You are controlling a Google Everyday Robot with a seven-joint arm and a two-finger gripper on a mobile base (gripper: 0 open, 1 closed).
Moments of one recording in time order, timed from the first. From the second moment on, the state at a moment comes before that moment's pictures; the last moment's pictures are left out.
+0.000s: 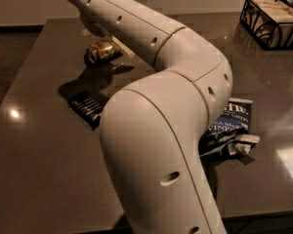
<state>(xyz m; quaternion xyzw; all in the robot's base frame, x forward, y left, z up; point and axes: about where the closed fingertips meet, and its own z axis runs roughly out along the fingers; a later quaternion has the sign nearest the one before) 0.781 0.113 0.878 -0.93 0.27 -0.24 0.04</state>
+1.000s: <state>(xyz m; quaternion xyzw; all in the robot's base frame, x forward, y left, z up) 0.790 0.120 0.861 -0.94 0.26 -0.23 0.01</state>
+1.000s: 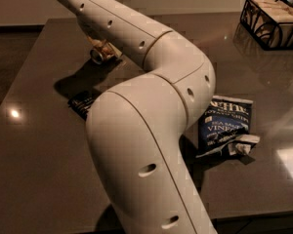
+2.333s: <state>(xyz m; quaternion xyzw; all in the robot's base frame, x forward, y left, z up) 0.735 0.101 0.905 -0.93 0.26 -0.27 0.05</state>
